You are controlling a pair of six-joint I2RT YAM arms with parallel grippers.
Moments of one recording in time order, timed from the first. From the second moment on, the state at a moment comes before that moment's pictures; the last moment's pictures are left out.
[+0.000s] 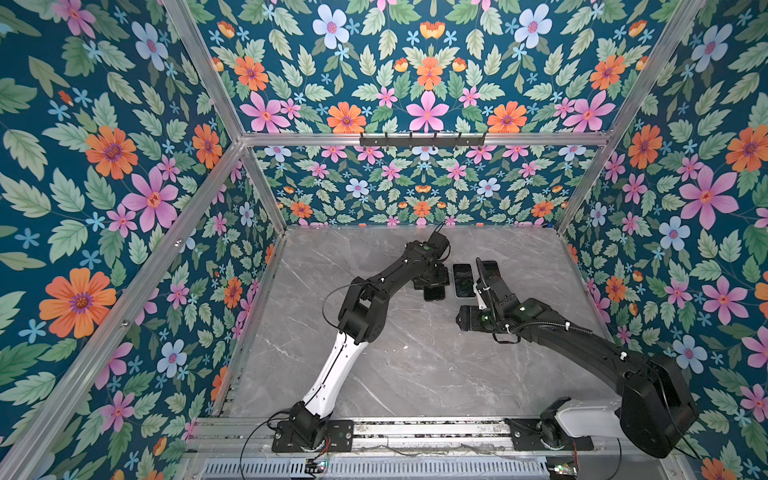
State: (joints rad) left arm -0.69 2.51 2.26 -0.96 0.09 -0.67; right arm 0.56 1.33 0.87 -0.56 -0.05 0.57
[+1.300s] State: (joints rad) left arm -0.70 2.53 2.29 -0.90 0.16 -0.70; right arm 0.41 1.25 0.71 -0.43 -0.13 0.61
